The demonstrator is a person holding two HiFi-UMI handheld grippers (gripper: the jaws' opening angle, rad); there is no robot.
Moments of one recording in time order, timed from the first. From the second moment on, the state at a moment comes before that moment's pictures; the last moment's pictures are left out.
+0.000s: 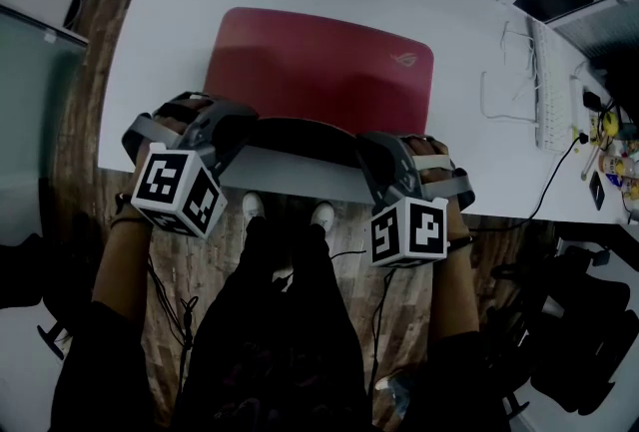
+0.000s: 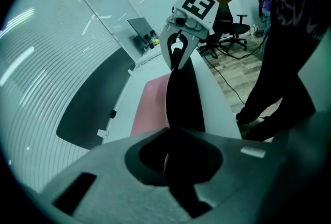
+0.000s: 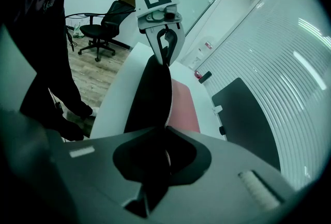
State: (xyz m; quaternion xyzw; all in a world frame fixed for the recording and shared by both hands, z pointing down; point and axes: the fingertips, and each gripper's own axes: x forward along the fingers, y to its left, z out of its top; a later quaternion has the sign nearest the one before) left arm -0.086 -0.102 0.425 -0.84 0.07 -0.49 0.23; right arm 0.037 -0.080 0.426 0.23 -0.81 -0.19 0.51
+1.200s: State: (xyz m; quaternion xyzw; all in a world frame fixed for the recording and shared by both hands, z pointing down) left arm -0.053 -0.269 0.451 -0.83 0.08 -0.49 0.24; right arm 0.069 -0.246 0.450 0.25 -0.79 -0.20 0.53
